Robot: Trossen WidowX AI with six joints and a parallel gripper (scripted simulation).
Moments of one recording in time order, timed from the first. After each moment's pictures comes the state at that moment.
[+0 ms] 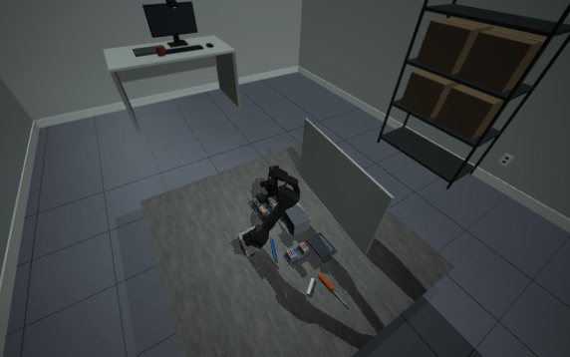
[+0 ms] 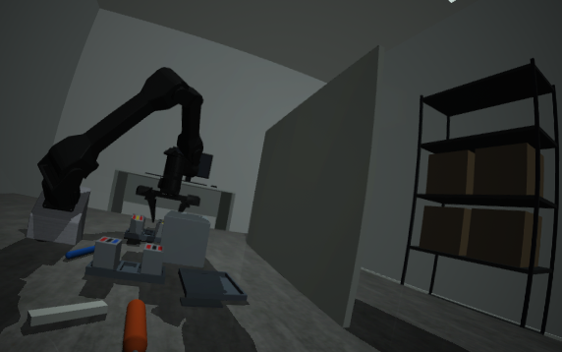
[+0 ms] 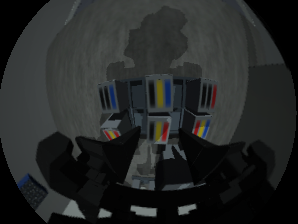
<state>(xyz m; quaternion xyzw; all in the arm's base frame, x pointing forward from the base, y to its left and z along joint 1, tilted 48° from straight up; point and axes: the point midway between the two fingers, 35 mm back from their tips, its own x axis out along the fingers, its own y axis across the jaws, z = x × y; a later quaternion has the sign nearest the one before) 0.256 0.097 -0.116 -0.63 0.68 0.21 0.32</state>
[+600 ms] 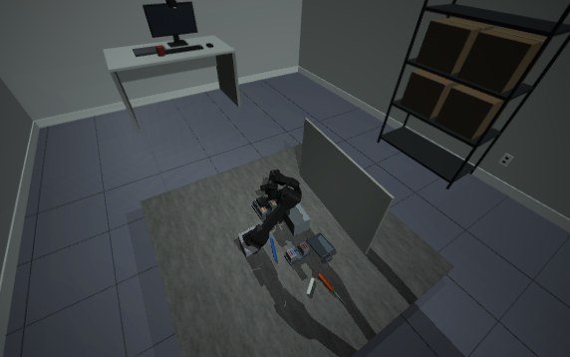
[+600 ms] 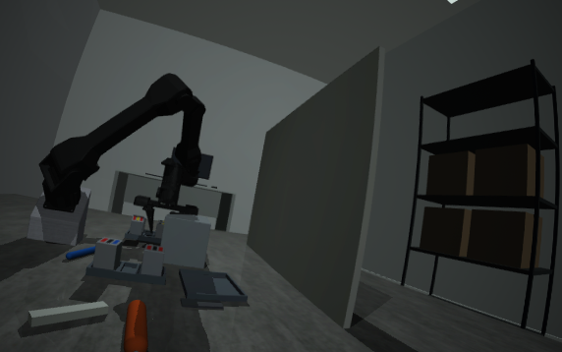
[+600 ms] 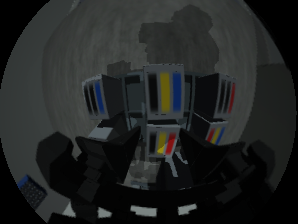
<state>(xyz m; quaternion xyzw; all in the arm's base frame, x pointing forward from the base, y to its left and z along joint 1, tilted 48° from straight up) 0.254 0.075 -0.134 -0.63 0.68 0.21 0.31</state>
